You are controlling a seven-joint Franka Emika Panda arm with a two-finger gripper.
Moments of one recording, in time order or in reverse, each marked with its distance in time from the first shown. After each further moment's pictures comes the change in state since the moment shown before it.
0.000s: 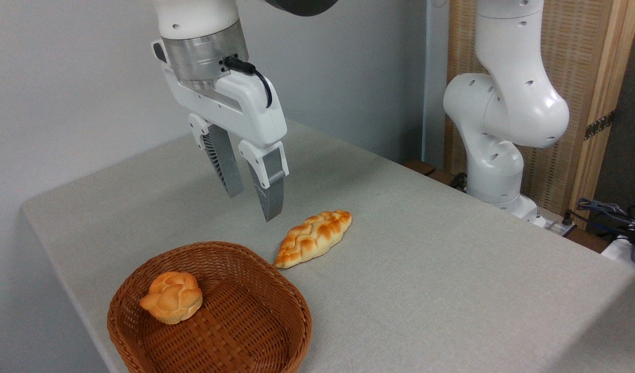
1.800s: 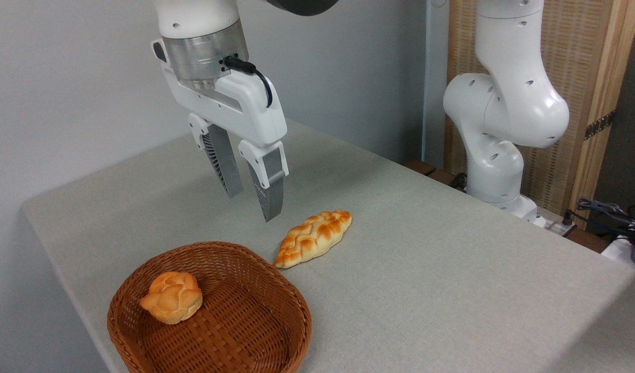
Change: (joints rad) arm 0.001 -0.001 0.000 0.000 0.000 0.004 0.001
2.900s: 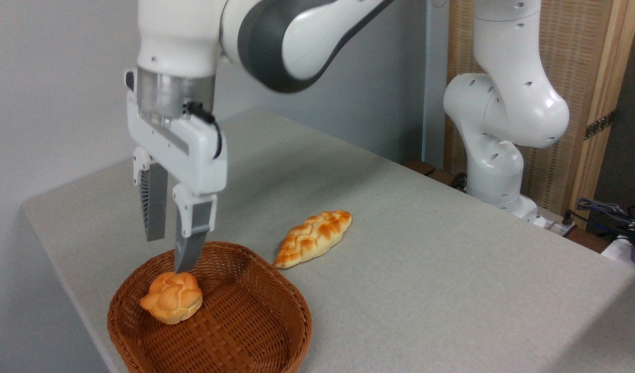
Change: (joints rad) arm -0.004 0.049 -0.061 -0.170 0.000 0.602 0.002
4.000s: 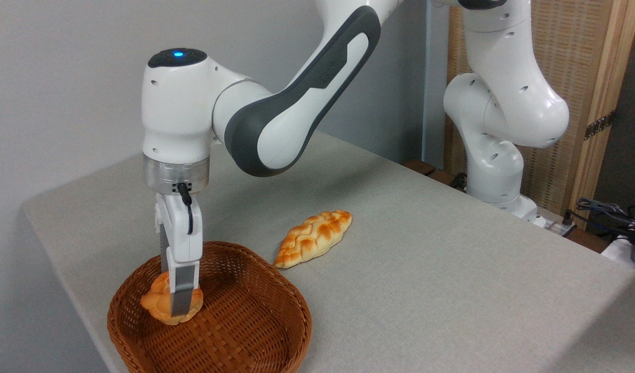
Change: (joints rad) arm -0.002 0.134 -0.068 -0.105 0.012 0.198 0.217
